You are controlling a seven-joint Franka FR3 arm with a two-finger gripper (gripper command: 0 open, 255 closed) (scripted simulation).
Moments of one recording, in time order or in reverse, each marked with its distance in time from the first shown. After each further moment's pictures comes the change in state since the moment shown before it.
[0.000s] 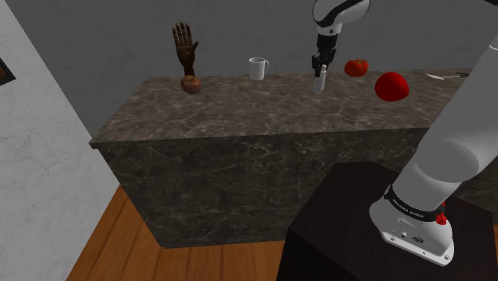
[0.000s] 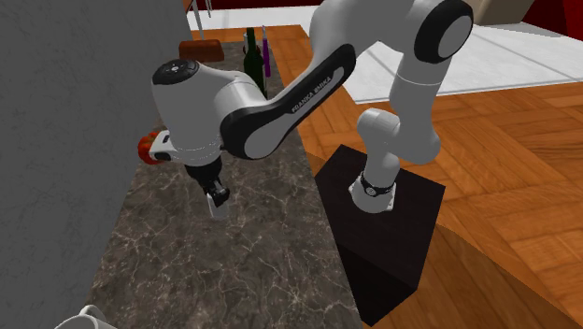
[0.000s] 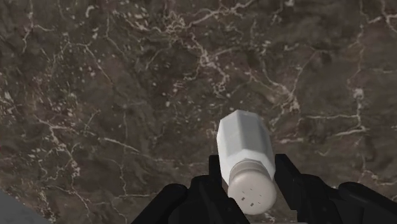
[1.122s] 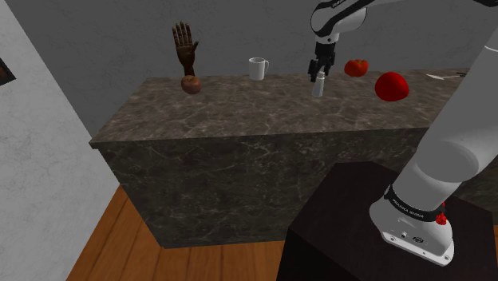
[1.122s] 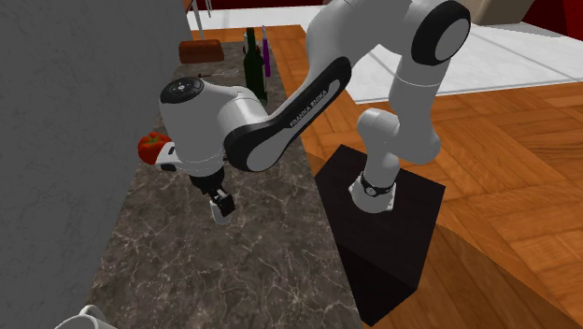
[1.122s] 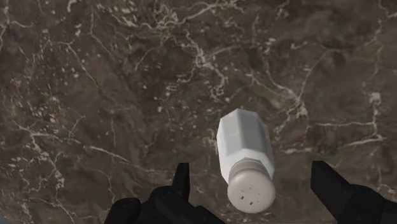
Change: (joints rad) arm -0.001 0.027 -0.001 -0.047 0.007 0.072 0.001
